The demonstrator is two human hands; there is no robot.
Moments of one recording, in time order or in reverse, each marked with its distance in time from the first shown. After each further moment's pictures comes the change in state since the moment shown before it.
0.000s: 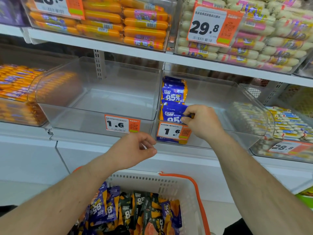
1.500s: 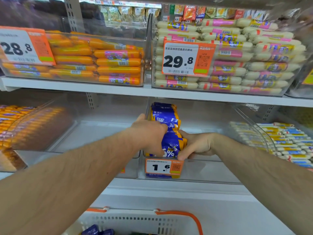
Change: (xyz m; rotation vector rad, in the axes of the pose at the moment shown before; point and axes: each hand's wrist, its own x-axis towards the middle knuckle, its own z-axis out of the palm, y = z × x) left_hand 0.139 0.102 -0.021 1.106 -0.146 0.168; right_hand 0.090 0.073 0.004 0.534 -0.996 0.102
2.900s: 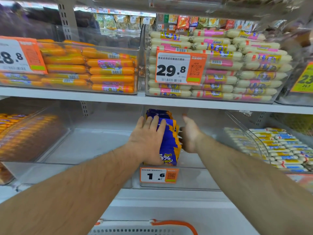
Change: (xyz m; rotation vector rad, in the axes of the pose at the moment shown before) left_hand 0.016 0.008 0.023 0.159 0.202 -0.095; right_hand 0.025 -0.032 -0.006 0.883 0.627 -0.002
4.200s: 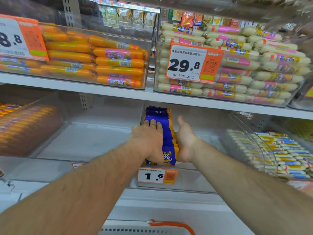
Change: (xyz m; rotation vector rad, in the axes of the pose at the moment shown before) left_hand 0.004 -0.005 0.000 -0.109 -0.199 -0.081; right_hand -0.016 0.017 0.031 -0.001 -0.092 0.141
